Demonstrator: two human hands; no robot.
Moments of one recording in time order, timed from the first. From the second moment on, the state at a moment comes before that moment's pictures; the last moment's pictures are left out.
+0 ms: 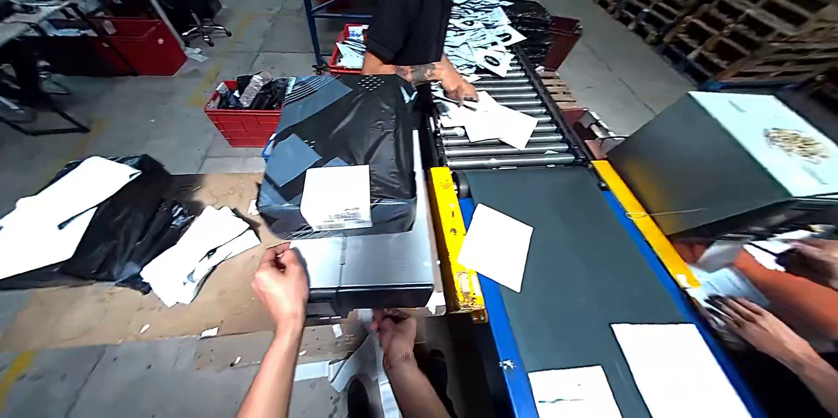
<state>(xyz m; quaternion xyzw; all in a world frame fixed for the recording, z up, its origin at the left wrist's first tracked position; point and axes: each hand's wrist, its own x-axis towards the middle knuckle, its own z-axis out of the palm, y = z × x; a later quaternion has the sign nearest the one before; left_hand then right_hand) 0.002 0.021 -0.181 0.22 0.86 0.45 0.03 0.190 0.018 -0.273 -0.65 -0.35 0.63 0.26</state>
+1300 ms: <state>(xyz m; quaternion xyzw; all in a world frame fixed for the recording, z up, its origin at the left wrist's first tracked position) 0.000 0.016 -0.175 0.20 0.87 0.44 0.03 0.207 0.016 -0.293 -0.59 -0.34 0.69 0.24</state>
